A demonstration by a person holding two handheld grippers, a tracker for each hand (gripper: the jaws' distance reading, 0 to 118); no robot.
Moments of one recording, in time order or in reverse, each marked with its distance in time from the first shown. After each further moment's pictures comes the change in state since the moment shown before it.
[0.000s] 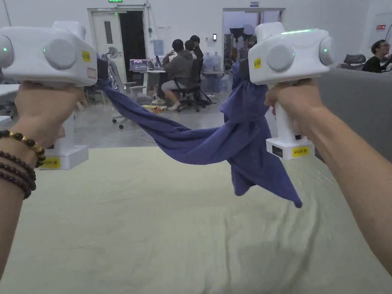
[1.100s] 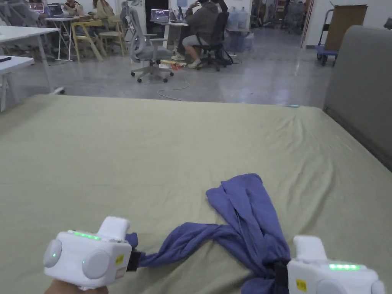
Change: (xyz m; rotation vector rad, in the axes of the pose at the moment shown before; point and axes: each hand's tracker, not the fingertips) left arm 0.018 -0.428 0.086 -0.719 -0.175 -0.032; right arm -0.040 -0.435 0.153 -0.692 0.109 -0.138
